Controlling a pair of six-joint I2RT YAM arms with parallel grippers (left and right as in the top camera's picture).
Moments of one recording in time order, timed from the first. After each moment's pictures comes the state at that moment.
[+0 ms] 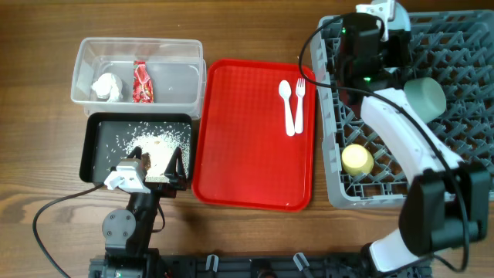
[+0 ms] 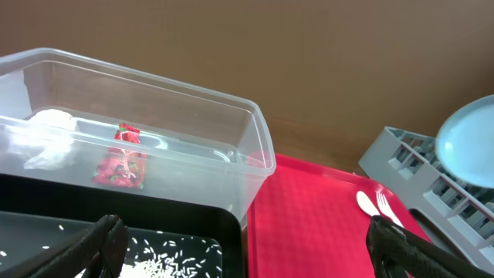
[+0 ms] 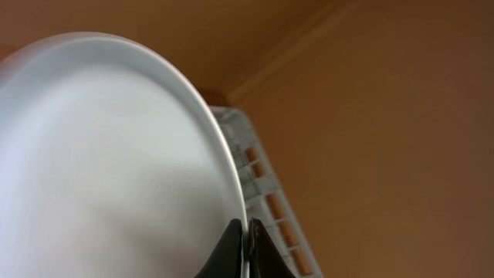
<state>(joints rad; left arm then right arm) -0.07 0.01 0.01 -0.07 0.08 -0.31 0.21 1.74 1.25 0.00 1.08 -0.44</state>
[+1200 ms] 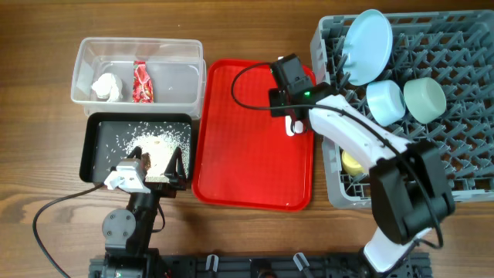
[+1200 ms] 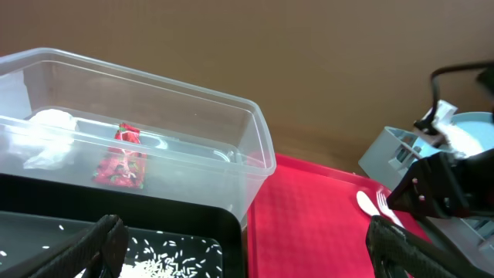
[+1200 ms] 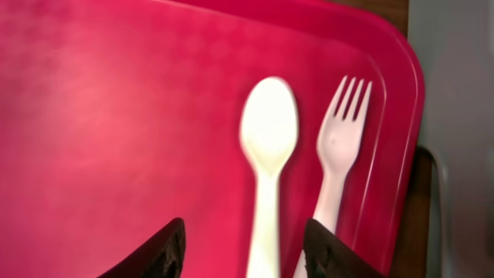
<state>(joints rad) -0.07 0.01 0.01 -0.07 0.08 -0.31 0.47 1.88 1.26 -0.46 0.17 0.29</state>
